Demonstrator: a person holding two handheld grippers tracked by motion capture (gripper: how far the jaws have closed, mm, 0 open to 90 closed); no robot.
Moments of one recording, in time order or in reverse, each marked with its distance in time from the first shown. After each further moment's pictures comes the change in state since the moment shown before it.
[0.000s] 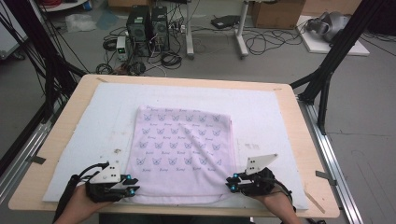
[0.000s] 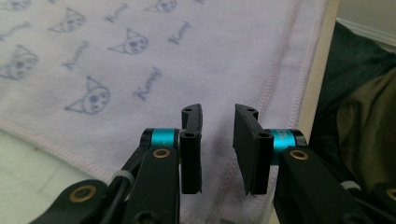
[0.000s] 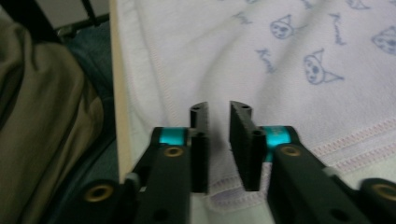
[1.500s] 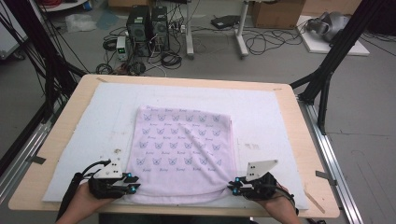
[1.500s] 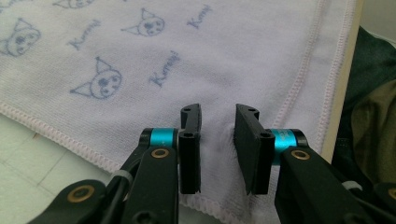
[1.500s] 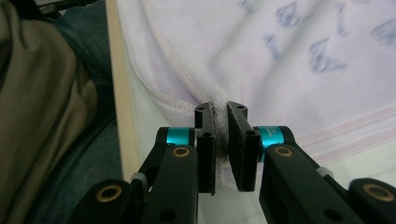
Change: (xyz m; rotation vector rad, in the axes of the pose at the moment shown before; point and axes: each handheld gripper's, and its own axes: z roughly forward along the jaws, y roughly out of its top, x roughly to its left) left arm 0.013 -0.008 0.007 -0.009 0.012 -0.065; right arm 0.015 0.003 -0.006 0.056 -0.061 -0.087
